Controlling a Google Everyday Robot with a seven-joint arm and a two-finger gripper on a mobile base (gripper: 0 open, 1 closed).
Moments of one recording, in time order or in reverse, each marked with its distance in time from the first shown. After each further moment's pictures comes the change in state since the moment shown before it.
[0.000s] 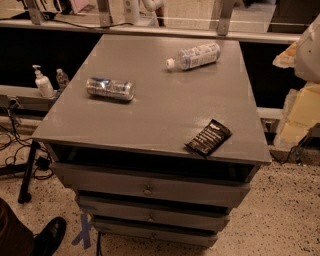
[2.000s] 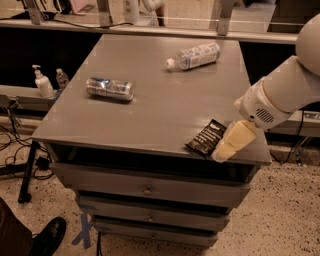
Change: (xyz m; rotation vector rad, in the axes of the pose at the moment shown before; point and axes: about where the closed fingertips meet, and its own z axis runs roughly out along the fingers) arm -0.032 -0.002 0.139 -0.104 -0.219 0.267
